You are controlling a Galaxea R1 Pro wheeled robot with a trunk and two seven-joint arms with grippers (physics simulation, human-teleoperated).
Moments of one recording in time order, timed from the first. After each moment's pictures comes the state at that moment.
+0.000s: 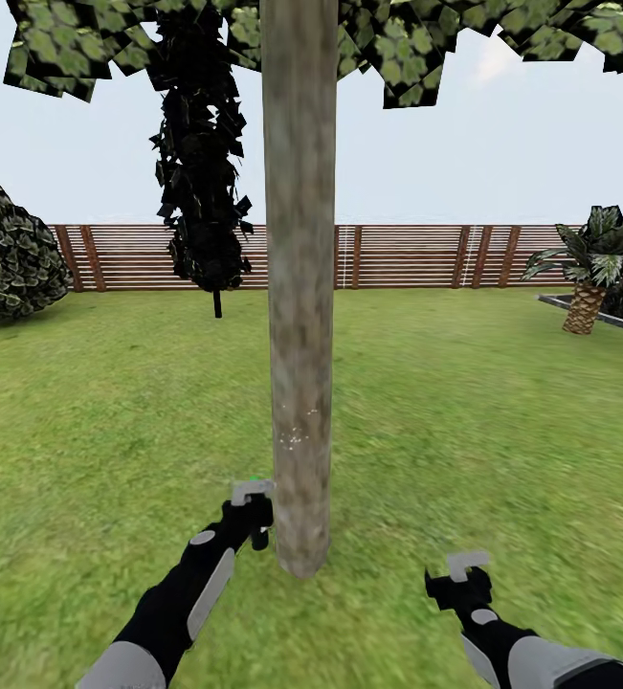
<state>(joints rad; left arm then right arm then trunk) -0.51 -0.09 -0.21 -0.86 0.27 0.18 0.02 -0.69 -0.06 0.32 0.06 -0.12 -0.33 -0.15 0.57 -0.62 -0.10</state>
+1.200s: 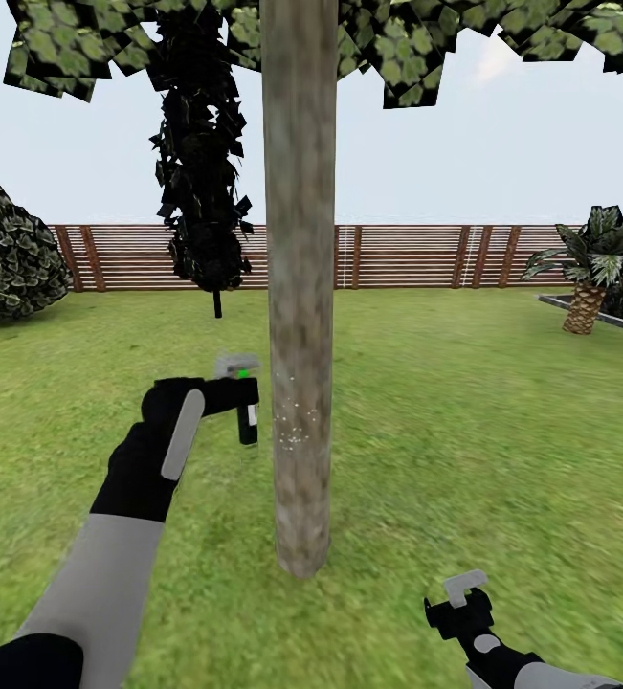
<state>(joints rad) -0.85 -0.09 -0.07 -1.30 0.27 0.98 0.01 -0.64 -0.06 0.32 0.06 -0.02 -0.33 -0.14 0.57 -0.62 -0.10</state>
